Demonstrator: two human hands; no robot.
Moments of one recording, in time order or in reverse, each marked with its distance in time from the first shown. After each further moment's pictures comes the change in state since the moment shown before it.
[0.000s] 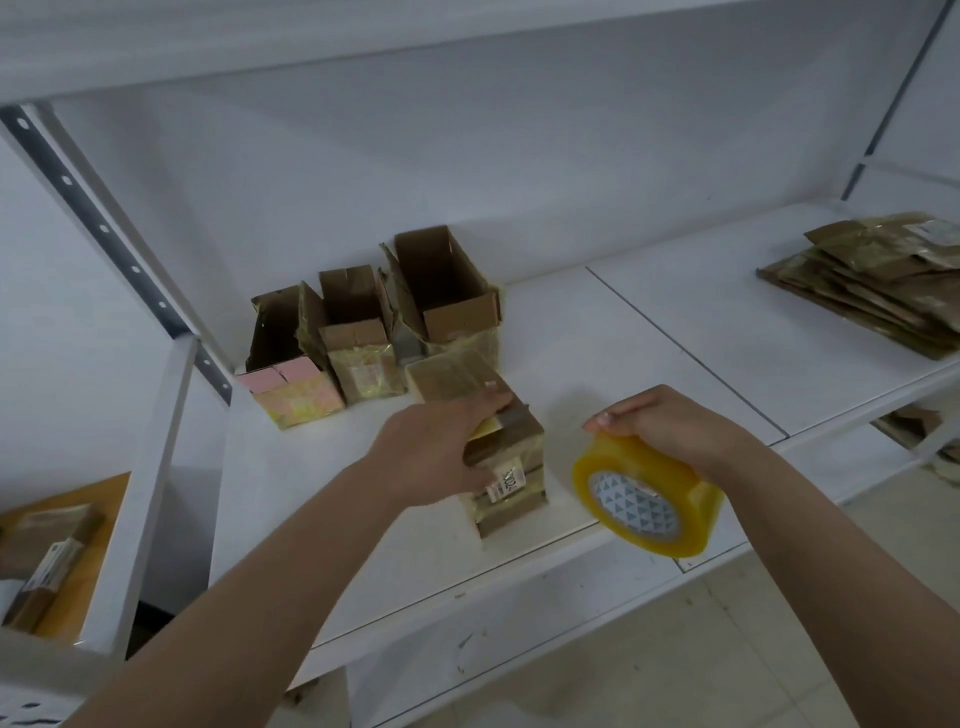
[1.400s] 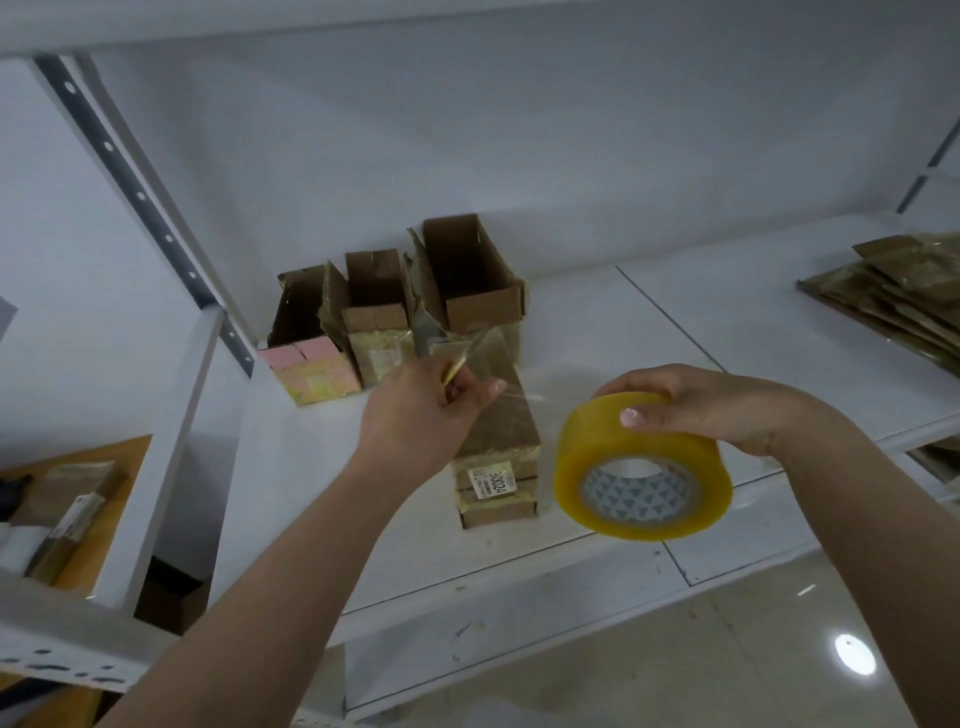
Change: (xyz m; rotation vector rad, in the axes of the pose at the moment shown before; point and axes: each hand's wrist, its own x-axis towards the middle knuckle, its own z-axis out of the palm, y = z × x) left_hand -0.017 0.019 -0.015 -0.491 0.534 -0.365; right_hand 0.000 -0.027 -0.032 -0.208 -0.363 -0.254
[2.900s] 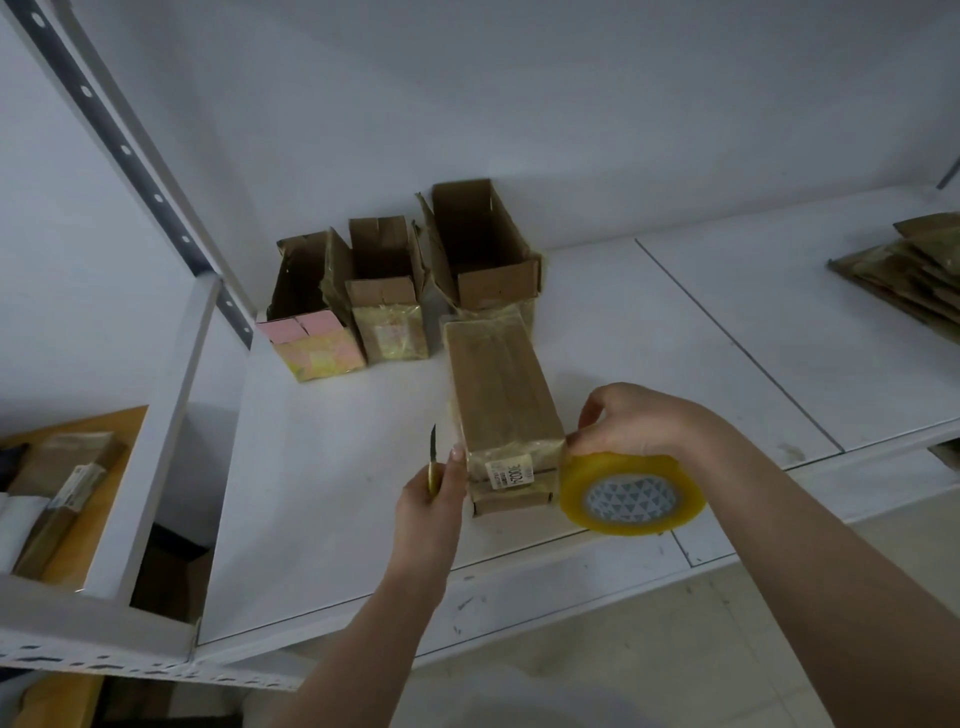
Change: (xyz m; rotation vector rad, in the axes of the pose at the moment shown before) left_hand -0.050 -0.071 0.079 -0.706 0.025 -0.624; right_hand 0.065 -0.003 0.050 -0.381 0.057 0.286
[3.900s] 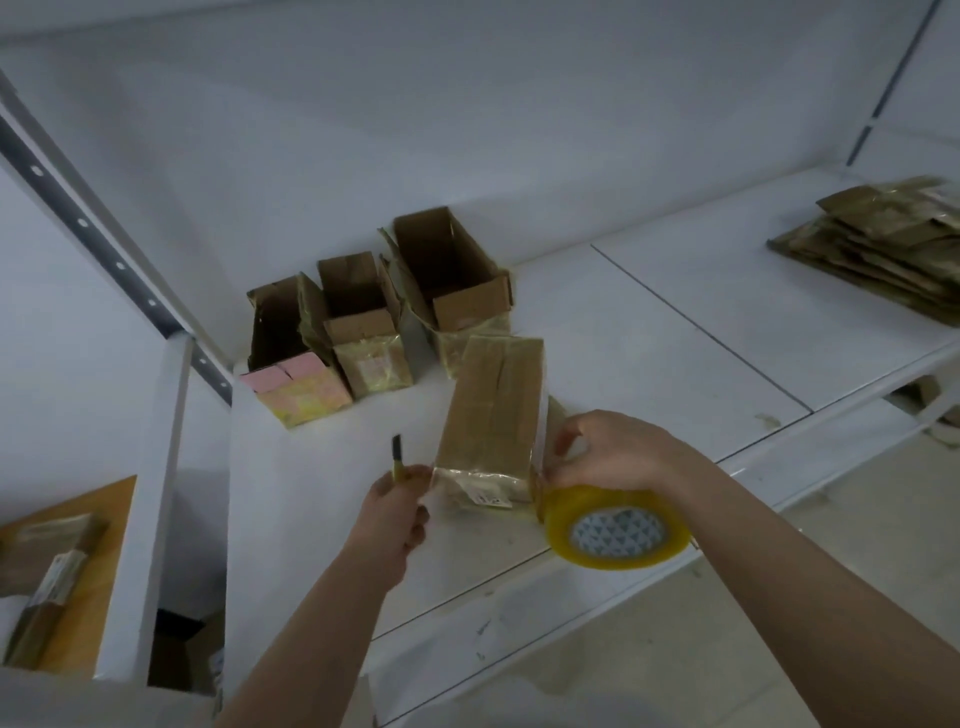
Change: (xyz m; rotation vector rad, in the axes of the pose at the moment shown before) left_hand 0.047 0.016 -0.043 -0.117 -0.151 -0.176; right_hand -0.030 -0.015 0.031 0.023 0.098 -0.001
